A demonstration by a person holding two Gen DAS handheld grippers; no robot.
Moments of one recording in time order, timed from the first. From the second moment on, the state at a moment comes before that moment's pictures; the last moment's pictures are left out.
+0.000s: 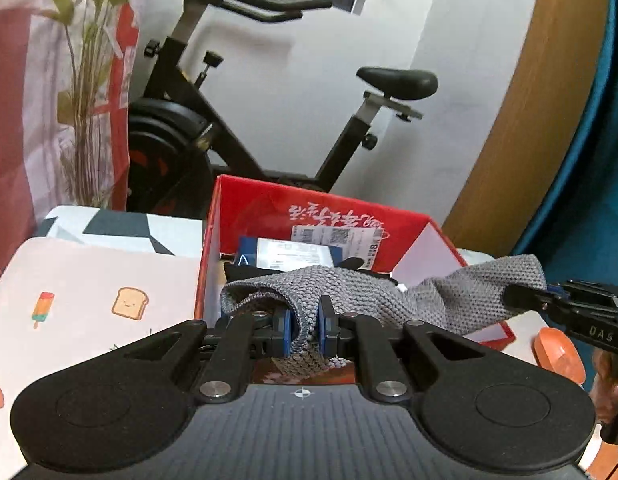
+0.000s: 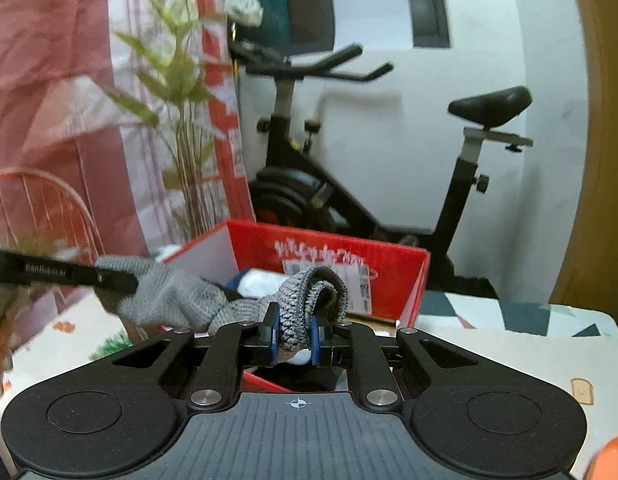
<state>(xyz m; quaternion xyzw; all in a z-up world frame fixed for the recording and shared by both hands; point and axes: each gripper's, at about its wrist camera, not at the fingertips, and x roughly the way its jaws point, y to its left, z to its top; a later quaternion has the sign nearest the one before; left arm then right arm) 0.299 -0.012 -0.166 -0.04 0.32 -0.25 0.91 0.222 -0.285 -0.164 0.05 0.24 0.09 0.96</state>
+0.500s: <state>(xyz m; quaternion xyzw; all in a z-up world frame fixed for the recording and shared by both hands) 0.335 -0.009 -0.166 -0.04 0.32 -0.23 0.92 0.276 -0.291 -0.176 -0.01 0.35 0.11 0.93</state>
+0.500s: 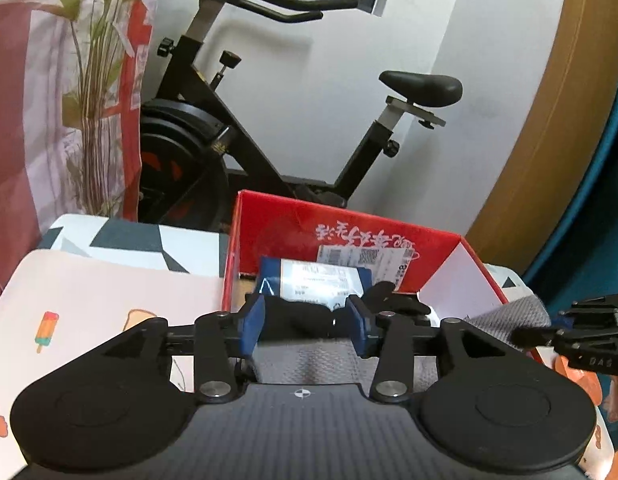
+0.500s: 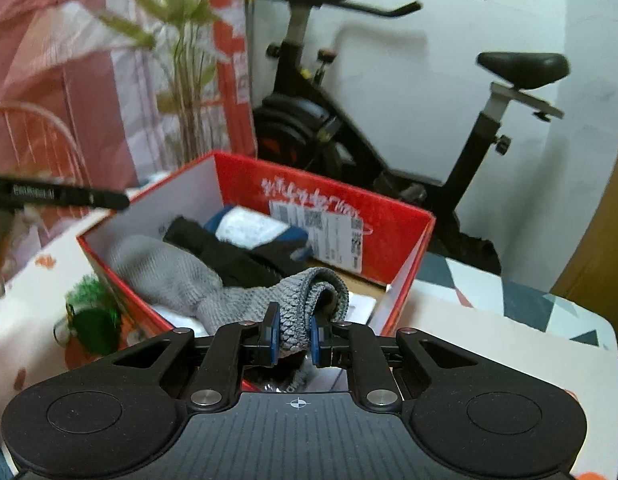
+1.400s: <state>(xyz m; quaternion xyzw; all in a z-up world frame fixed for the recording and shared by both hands) 0.337 -0.023 -0.171 -0.02 0.32 -0.23 0.92 0.340 -0.275 -0.214 -0.05 0.46 0.14 0.87</state>
